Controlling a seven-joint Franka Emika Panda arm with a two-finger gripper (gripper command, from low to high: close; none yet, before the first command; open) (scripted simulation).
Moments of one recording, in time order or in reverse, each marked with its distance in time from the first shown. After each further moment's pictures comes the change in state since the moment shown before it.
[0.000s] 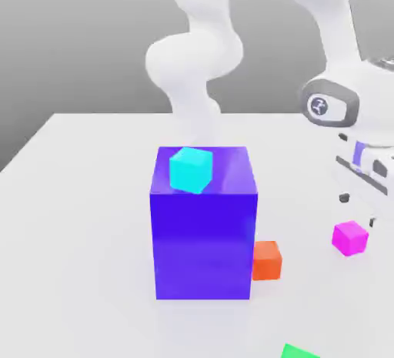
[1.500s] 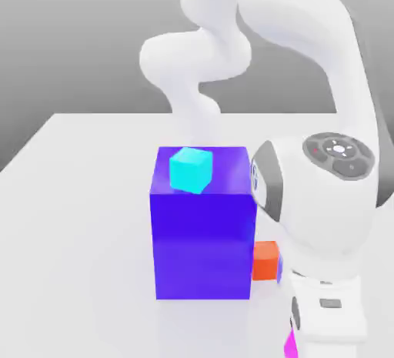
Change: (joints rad) arm -0.430 0.269 -0.216 0.530 0.197 -0.275 -0.405
